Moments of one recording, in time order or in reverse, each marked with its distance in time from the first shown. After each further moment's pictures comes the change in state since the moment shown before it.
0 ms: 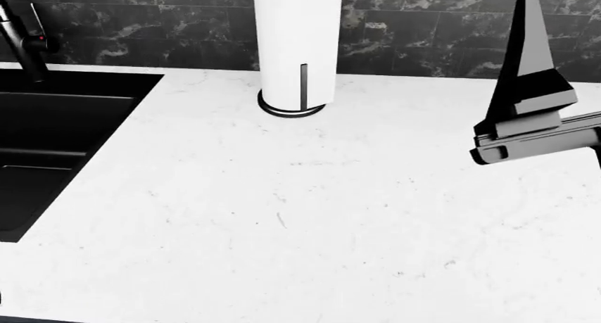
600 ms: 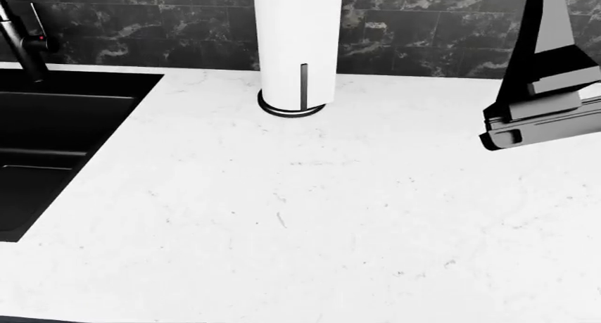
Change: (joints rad) left arm -0.393 0.043 0.143 -0.372 0.294 0.352 0.159; right arm 0.097 0.010 -0.014 0.003 0.062 0.024 0.023
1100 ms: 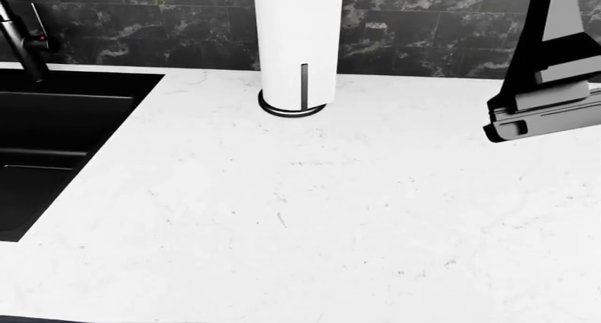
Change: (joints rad) left arm -0.328 0.075 0.274 -0.490 0.257 0.171 0.361; right arm 0.044 0.001 -0.014 0.006 0.018 0.007 0.010
